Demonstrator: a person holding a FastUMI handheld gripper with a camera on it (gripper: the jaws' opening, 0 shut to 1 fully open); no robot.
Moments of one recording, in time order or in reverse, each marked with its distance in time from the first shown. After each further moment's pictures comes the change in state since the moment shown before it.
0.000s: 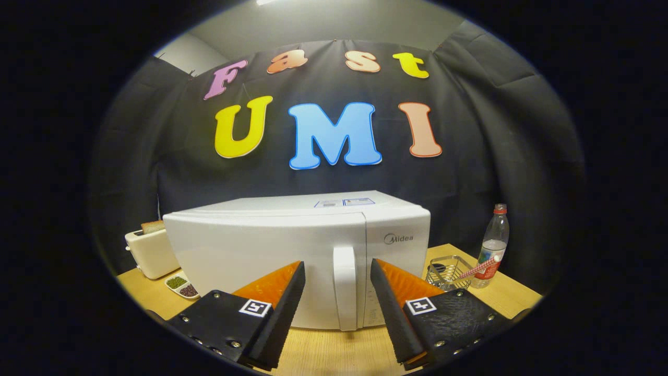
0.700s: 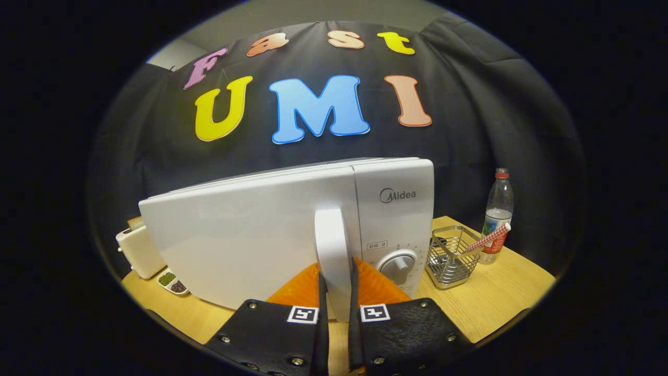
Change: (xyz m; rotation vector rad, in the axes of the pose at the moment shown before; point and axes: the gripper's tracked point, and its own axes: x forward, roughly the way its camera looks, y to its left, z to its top) arm 0.016 -0.008 -0.034 0.046 0.089 -0.058
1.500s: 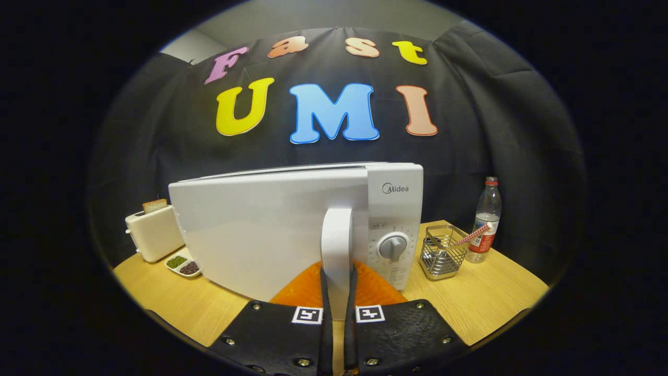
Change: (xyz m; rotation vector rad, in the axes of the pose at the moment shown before) arm -0.071 0.015 -0.017 -0.064 -0.002 0.062
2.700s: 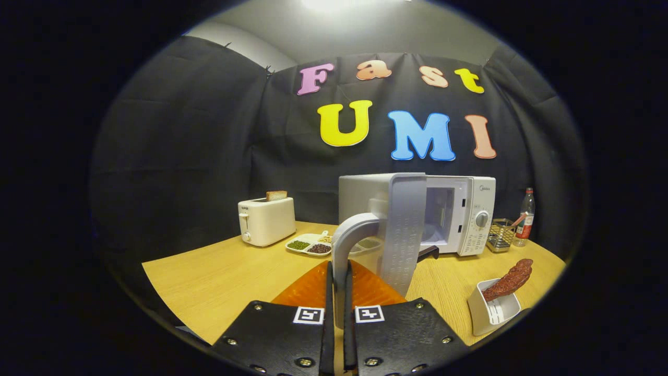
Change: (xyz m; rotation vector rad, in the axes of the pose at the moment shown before) arm -0.179 0.222 -0.045 -0.110 -0.111 0.262
